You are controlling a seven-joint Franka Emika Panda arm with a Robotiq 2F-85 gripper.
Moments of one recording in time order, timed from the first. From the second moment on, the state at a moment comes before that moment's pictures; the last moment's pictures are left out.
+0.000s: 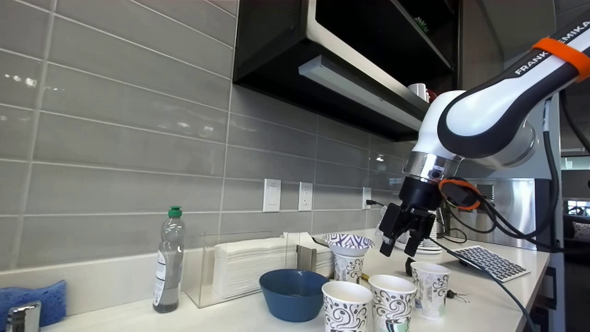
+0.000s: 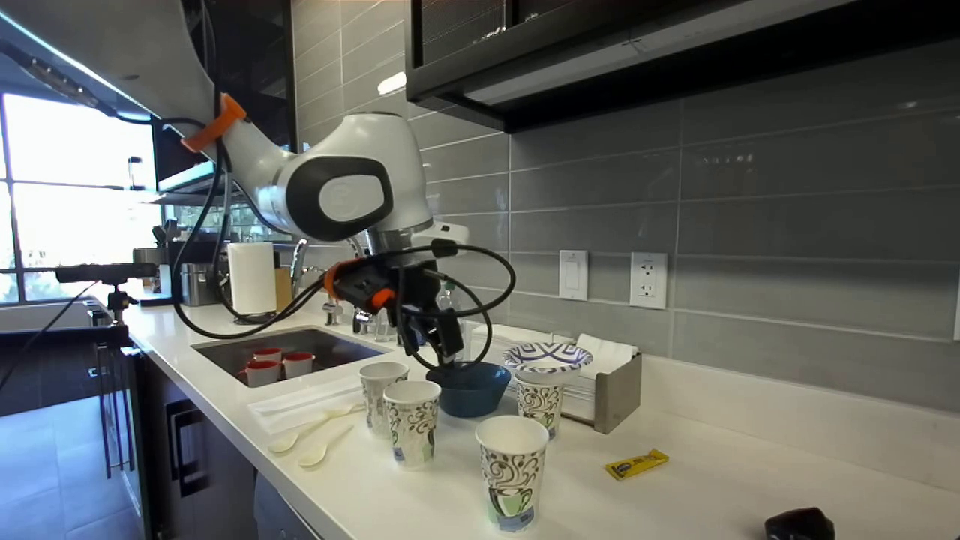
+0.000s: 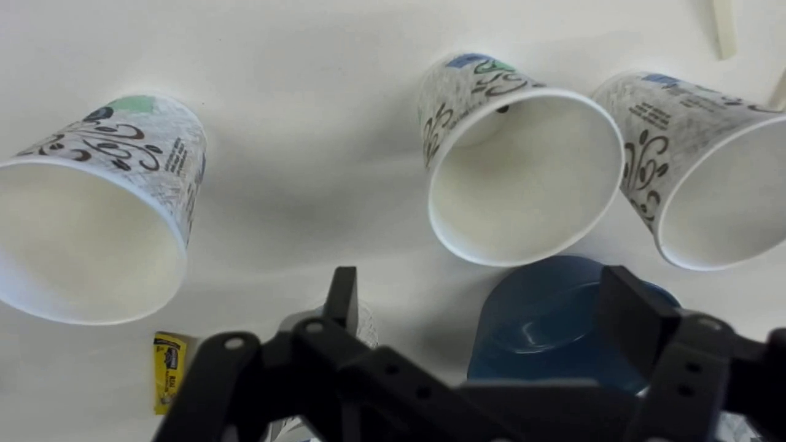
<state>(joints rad) 0.00 -0.36 -0.02 -2.60 0.11 2.55 0.02</state>
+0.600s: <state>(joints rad) -0.06 -0.34 -0.02 -2.58 0.08 2.63 0.09</state>
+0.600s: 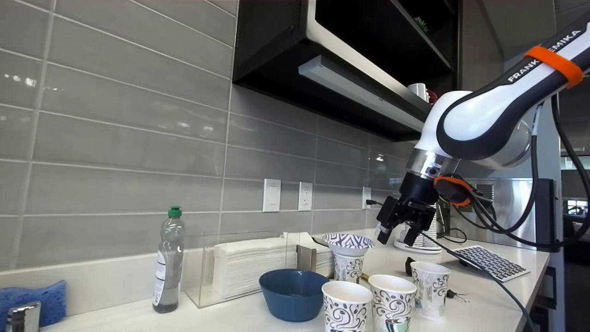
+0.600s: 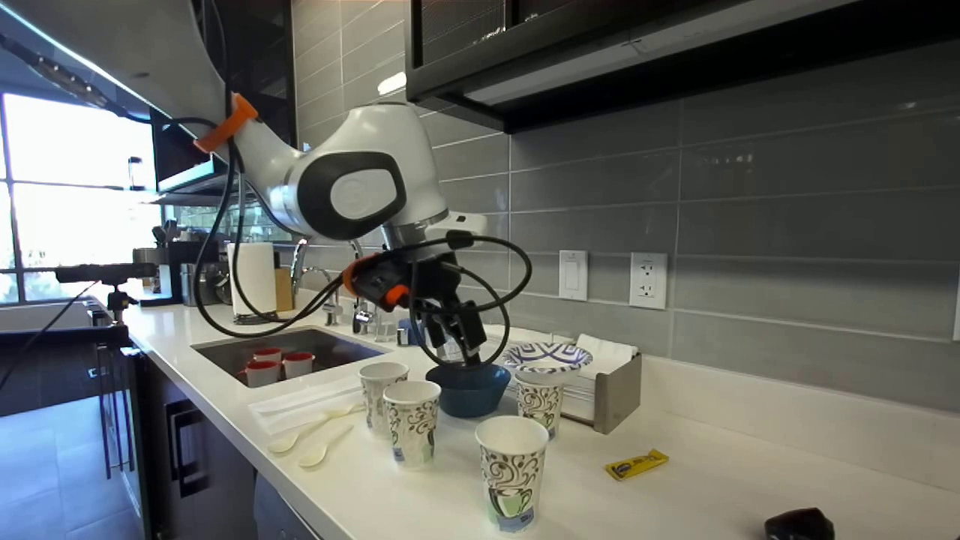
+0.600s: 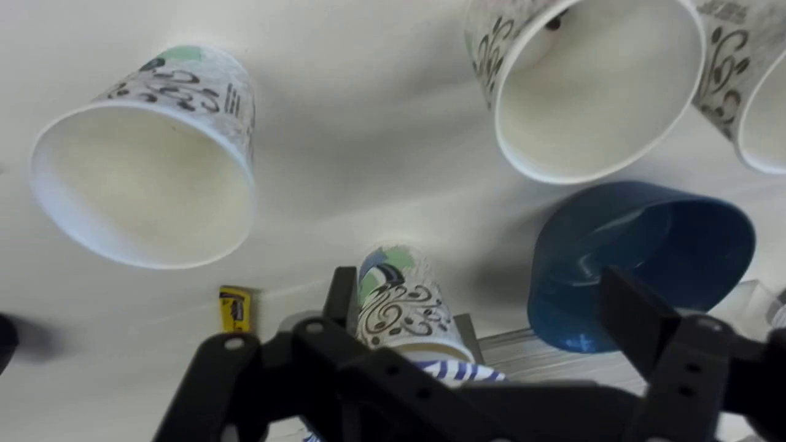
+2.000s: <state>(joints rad) -0.12 0.07 -0.05 -2.14 -0.12 2.56 0.42</state>
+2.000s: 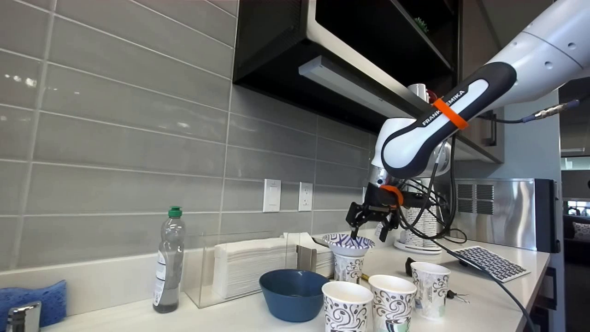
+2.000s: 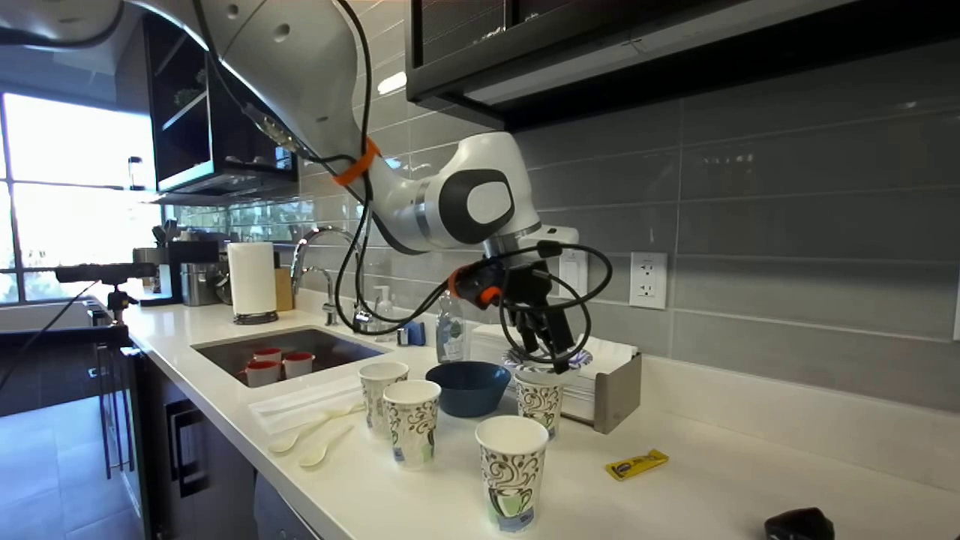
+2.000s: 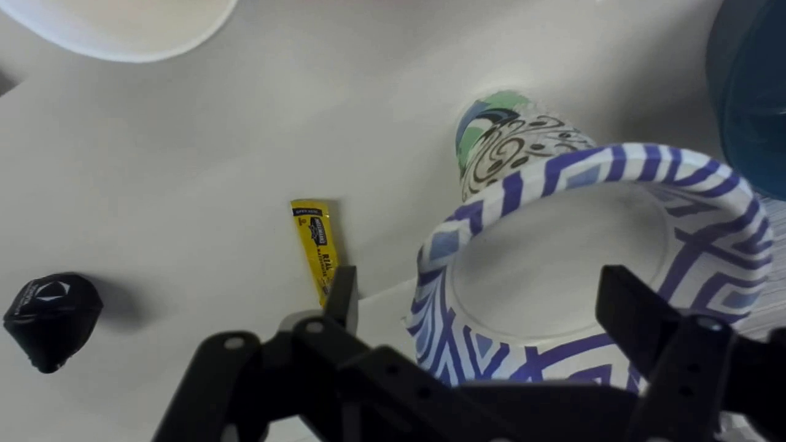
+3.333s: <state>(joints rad) -0.09 0.16 -0.11 -2.01 -0.09 2.52 0.43</state>
